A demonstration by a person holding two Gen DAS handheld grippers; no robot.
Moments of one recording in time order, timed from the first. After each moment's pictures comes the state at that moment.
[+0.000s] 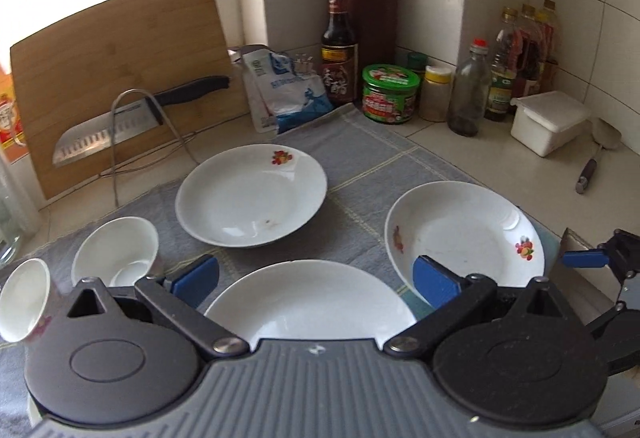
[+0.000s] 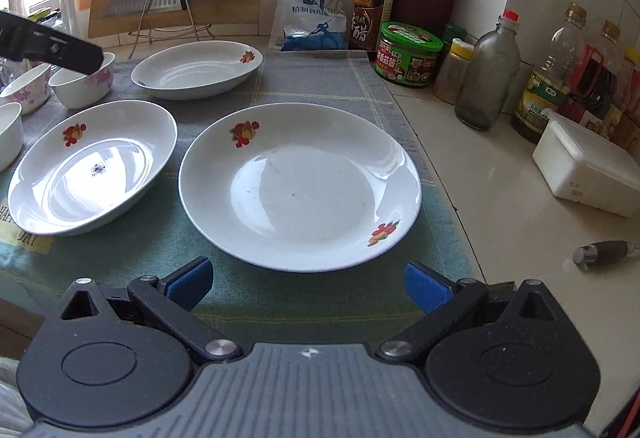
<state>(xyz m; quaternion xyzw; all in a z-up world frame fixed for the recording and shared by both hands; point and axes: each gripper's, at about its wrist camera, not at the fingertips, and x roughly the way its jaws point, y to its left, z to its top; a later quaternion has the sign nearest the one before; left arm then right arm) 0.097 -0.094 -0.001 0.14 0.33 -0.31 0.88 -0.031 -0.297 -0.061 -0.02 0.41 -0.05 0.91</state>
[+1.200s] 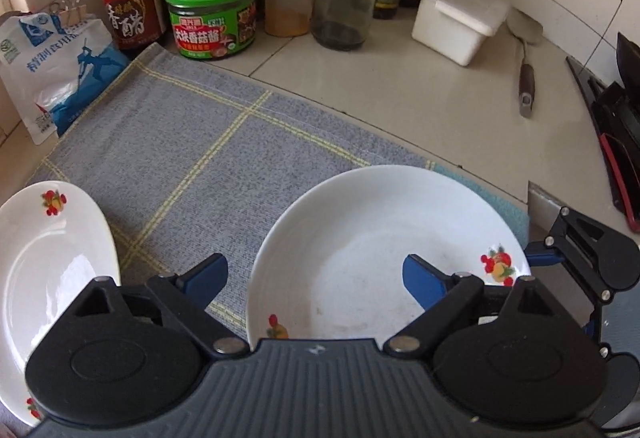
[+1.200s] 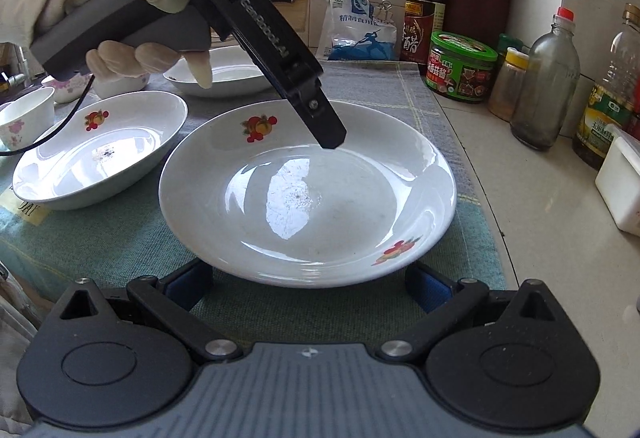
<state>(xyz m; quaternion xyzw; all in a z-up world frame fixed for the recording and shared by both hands) 0.186 -0.258 -0.077 0.25 0.44 -0.49 0.71 -0.012 -0.333 -0.096 -0.02 0.37 0.06 0.93</state>
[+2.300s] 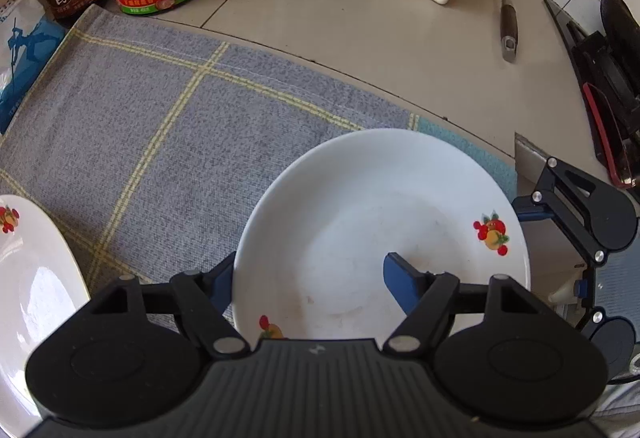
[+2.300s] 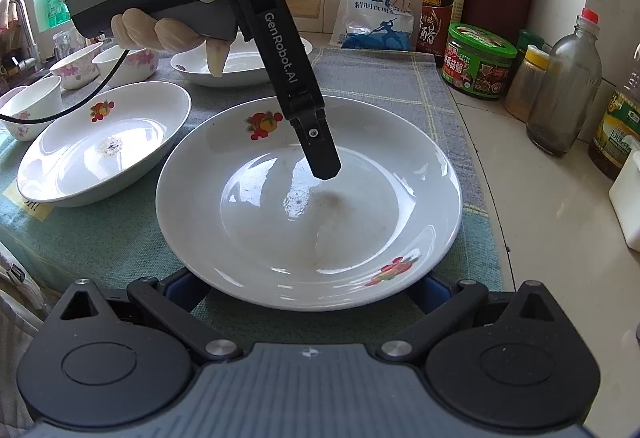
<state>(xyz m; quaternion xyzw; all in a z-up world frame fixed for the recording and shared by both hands) 0.205 -0.285 -0.089 0.30 0.52 -0.52 0.62 0.003 -0.337 -0.089 -0.03 0.40 0.09 0.91</state>
